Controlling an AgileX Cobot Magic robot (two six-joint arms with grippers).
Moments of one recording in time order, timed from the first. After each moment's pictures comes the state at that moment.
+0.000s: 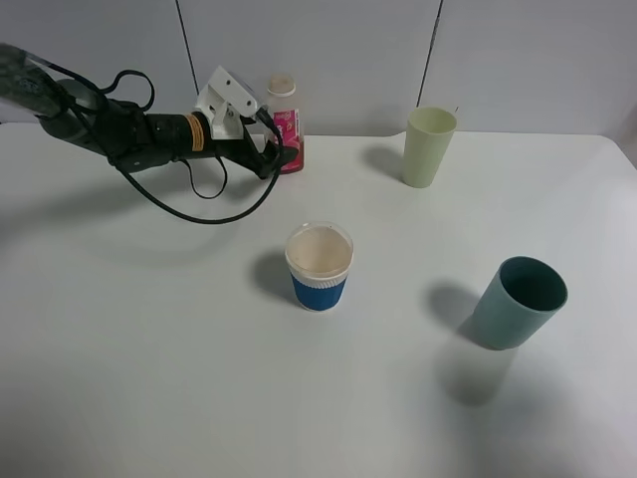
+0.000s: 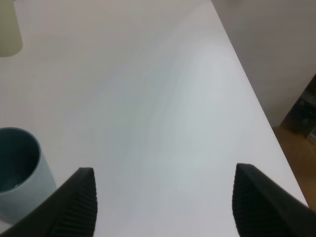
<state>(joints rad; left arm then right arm) -0.20 2.31 -1.36 0.96 -0.73 -0.43 0.01 -0.01 -0.50 -0.21 1.06 0.06</state>
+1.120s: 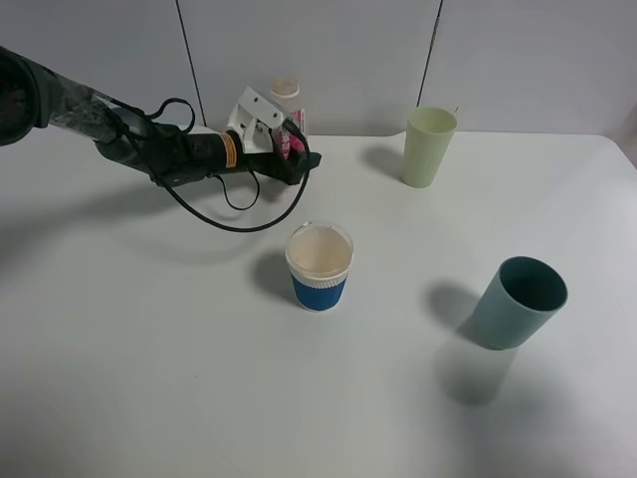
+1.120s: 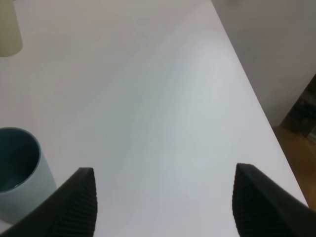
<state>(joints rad) -0.26 2.47 -1.51 0.94 -0.77 -0.59 0.01 -0.01 -0.50 -0.21 1.06 0.06</state>
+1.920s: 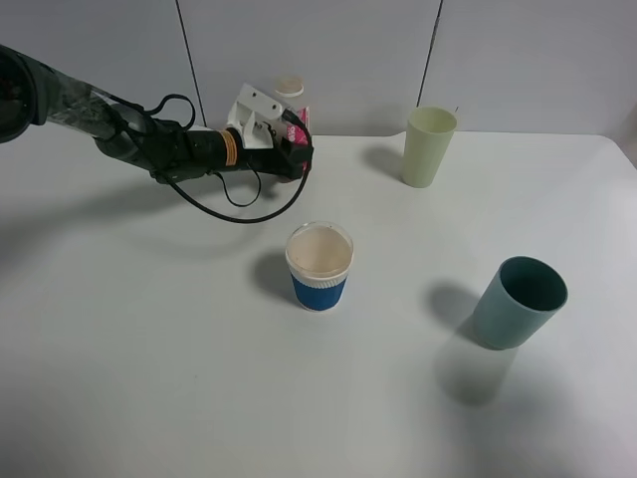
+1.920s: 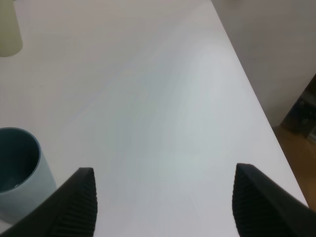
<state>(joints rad) -0.27 2.44 -1.51 0.98 -0.73 -0.68 0.01 -0.01 -0.50 -0.21 1.06 0.06</state>
